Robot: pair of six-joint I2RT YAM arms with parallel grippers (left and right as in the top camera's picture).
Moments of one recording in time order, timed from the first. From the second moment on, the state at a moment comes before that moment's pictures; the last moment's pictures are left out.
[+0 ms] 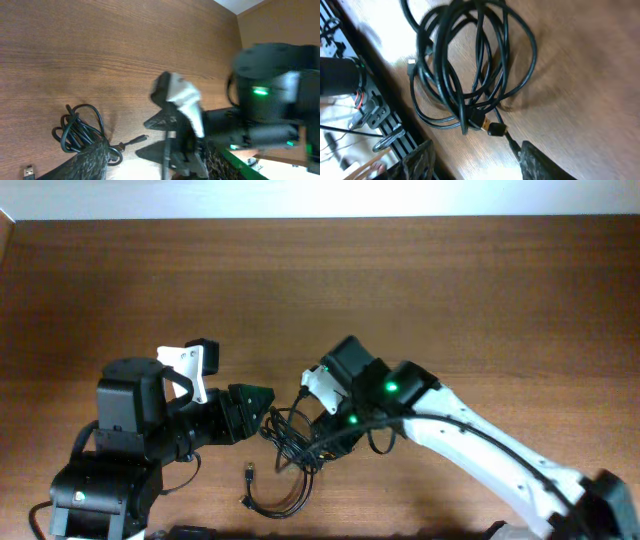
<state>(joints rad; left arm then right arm) -0.11 0.88 1.16 -1.05 0.54 -0.43 0.77 1.59 1.24 -0.91 -0.40 0.02</state>
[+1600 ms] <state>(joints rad) -0.11 0.88 1.16 -1.10 0.56 -0.42 0.73 1.16 1.29 -0.63 -0.57 0.24</state>
